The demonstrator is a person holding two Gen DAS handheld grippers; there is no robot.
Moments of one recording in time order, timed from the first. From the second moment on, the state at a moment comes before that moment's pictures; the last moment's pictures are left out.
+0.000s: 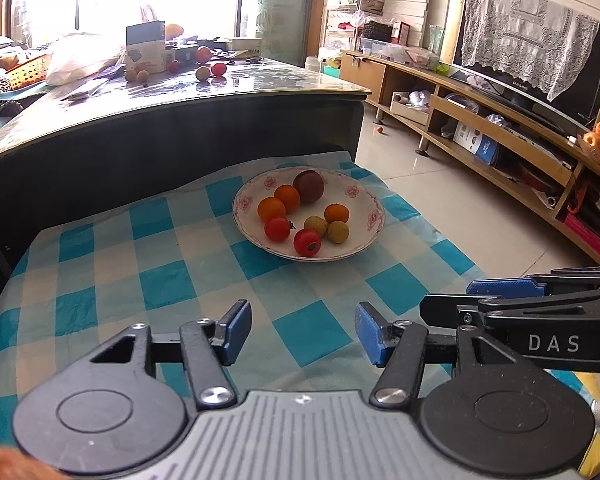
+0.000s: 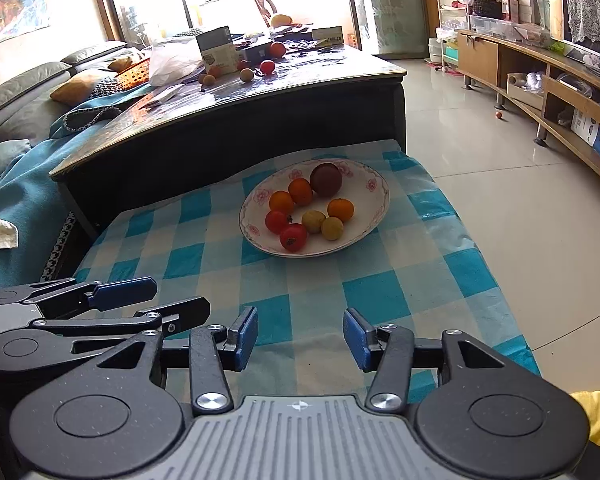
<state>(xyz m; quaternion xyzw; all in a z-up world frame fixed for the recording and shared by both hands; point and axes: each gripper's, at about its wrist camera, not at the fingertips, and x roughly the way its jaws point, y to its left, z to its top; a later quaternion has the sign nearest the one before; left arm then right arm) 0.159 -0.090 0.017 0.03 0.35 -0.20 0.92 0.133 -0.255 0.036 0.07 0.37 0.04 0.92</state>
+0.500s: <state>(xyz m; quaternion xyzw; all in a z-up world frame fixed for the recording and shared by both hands) 0.133 -0.081 0.014 0.03 0.34 -0.17 0.92 0.105 -0.253 0.035 0.08 0.38 0.03 0.92</state>
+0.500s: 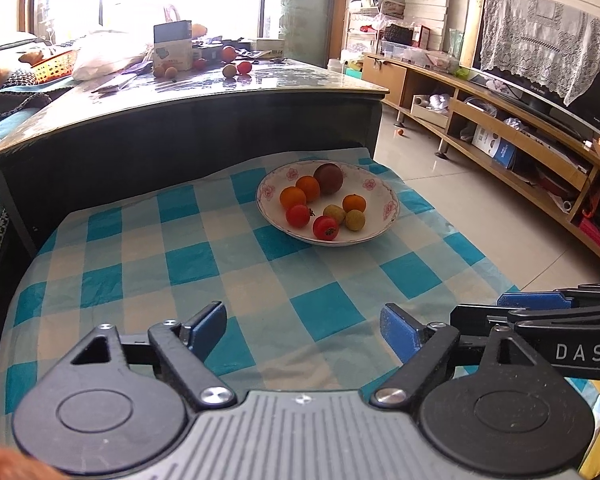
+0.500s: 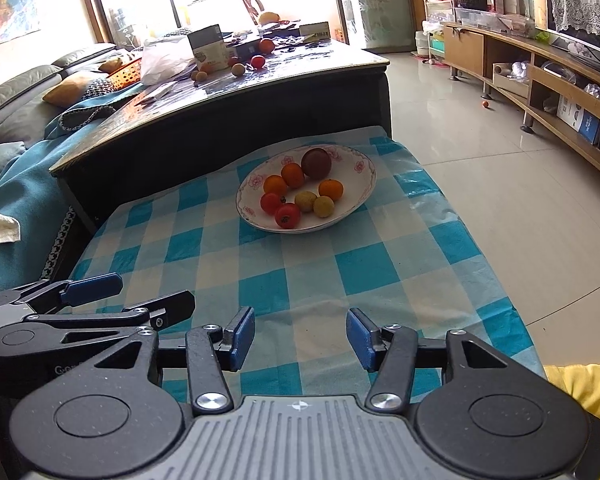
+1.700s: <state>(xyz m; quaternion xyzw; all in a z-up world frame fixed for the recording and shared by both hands) 0.084 -0.071 0.007 0.05 0.38 -0.11 0.92 0.061 -0.236 0.027 0.08 0.40 0.04 0.91</state>
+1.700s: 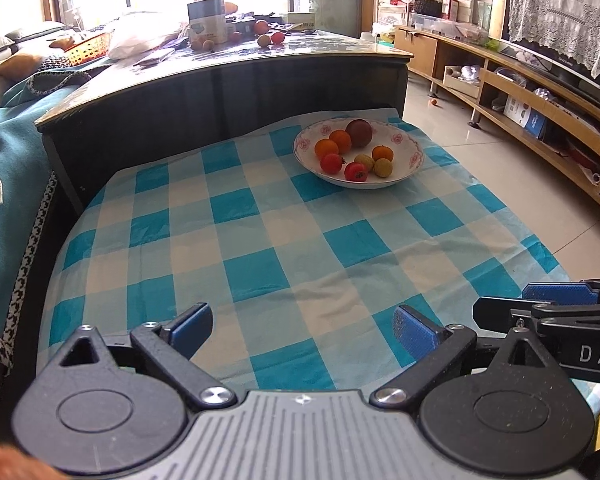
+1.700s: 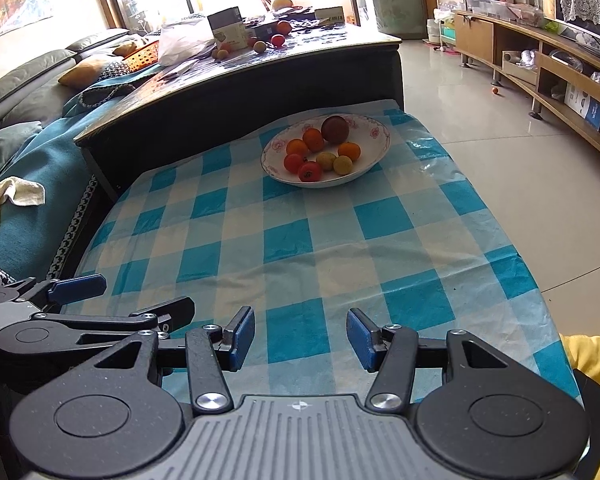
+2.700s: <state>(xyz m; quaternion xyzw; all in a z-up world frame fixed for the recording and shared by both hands) 0.073 -0.068 0.008 0.06 0.36 -0.09 0.93 0.054 -0.233 0.021 0.08 0.41 0.04 0.91</state>
